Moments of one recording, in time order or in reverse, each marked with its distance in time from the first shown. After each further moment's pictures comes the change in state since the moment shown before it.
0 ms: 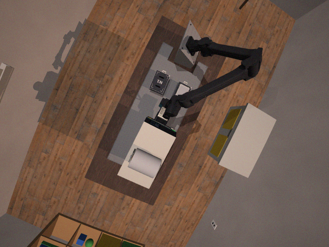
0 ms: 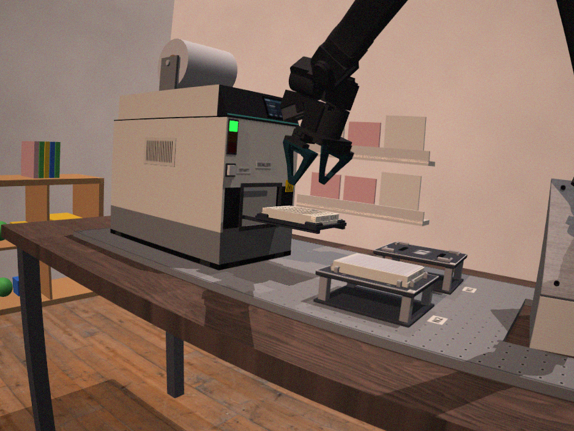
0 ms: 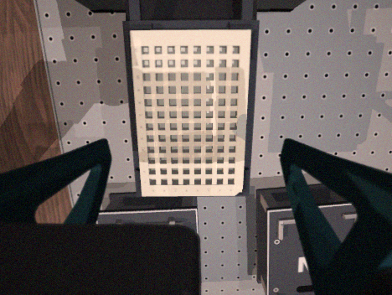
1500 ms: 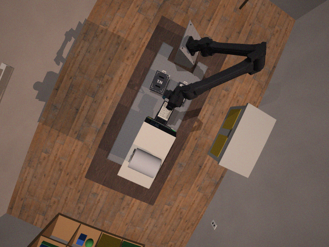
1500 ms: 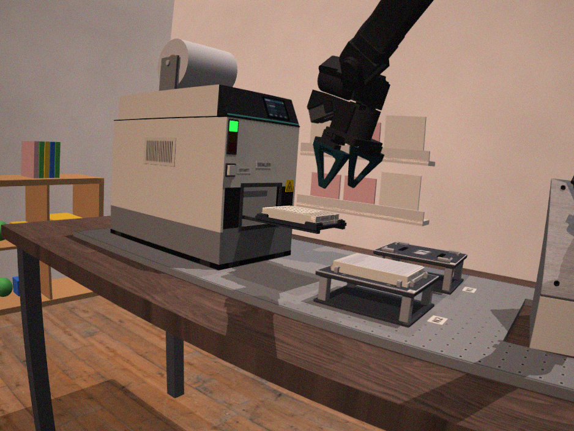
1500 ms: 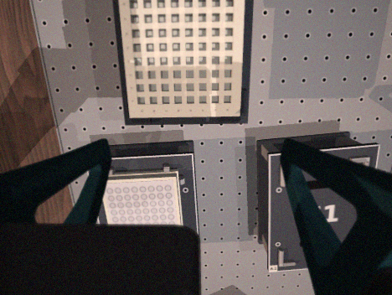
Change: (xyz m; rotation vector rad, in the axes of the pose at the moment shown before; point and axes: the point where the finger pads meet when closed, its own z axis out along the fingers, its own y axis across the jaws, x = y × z) arm 0.060 -0.005 -0.021 -0.002 0.028 0.011
